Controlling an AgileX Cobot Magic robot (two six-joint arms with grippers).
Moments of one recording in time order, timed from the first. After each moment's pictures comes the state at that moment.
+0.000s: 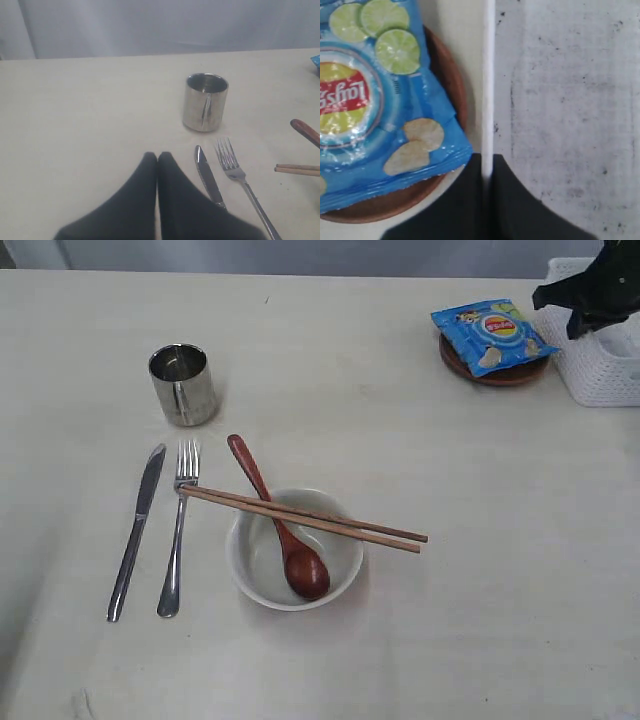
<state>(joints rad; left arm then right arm) -0.20 0.00 0.00 0.04 0.36 -0.08 -0.08 2.22 -1.74 0.03 0.81 -0.20</state>
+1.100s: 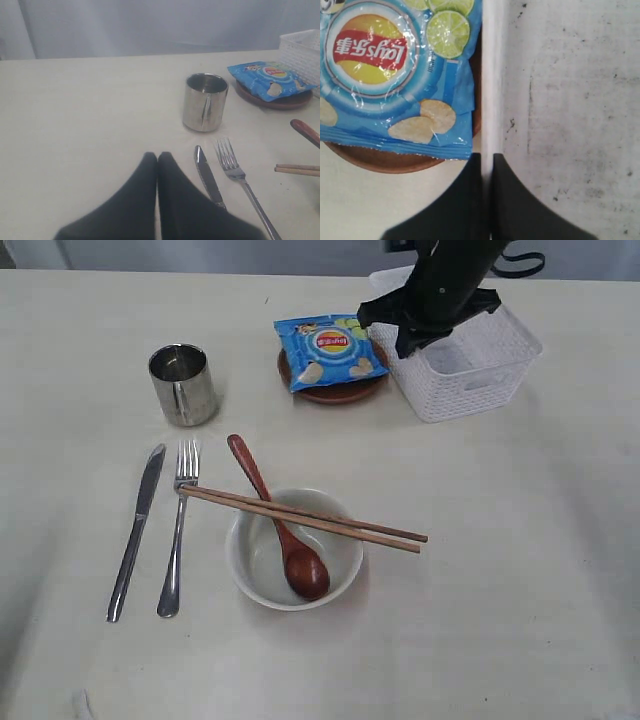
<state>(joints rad) -0.20 0.00 0.00 0.04 0.36 -0.08 0.32 2.21 -1.75 0.16 0.90 -0.12</state>
